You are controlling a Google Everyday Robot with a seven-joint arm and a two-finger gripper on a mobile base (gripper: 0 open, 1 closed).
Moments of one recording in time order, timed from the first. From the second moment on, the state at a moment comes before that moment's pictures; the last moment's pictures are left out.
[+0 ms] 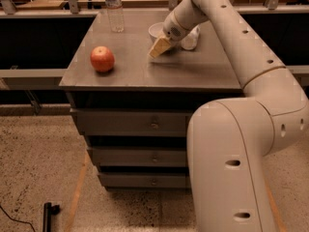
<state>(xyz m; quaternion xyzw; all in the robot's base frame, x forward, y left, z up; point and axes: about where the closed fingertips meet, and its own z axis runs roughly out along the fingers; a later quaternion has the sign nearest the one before) 0.814 -0.021 0.862 -0.56 0.75 0.12 0.33</state>
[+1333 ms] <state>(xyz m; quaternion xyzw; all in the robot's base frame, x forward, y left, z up) 0.839 0.004 0.945 -0.67 0.62 -0.05 0.40</state>
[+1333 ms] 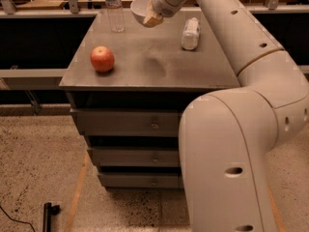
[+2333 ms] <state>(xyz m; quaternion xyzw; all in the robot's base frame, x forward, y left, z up) 0.825 0.037 0.925 -0.67 0.59 -0.03 0.44</state>
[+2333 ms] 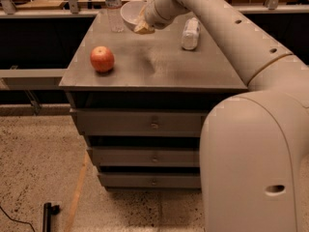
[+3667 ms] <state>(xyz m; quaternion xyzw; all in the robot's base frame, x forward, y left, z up) 0.860 0.091 0.895 -0.69 0.58 0.02 0.44</state>
